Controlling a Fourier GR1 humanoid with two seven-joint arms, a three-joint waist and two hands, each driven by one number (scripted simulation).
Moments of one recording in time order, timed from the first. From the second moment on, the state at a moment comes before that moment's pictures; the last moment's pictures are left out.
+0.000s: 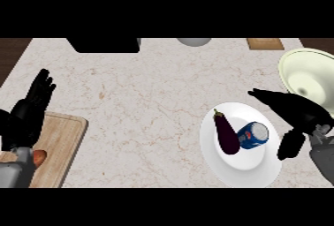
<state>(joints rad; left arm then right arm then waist) -0.14 0.40 0.00 -1.53 0.13 0.18 0.11 -0.36 -0.64 0.30 -1.58 0.51 0.61 0.37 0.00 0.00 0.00</state>
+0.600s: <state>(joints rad) -0.15 0.35 0.05 -1.51 0.07 0.13 0.10 -0.27 -0.51 0.30 -1.52 0.68 0.61 0.31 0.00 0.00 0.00</state>
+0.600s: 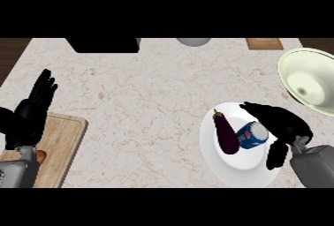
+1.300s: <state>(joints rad) -0.15 0.30 0.09 -1.56 0.02 0.10 0.14 -0.30 -0.40 0.23 -1.35 0.84 0.58 0.21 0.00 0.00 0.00</state>
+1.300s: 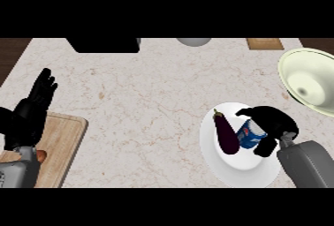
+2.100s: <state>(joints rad) -0.14 0.27 0.13 -1.51 0.00 0.05 0.10 -0.35 -0.34 0.19 -1.21 0.94 0.42 0.05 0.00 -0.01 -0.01</state>
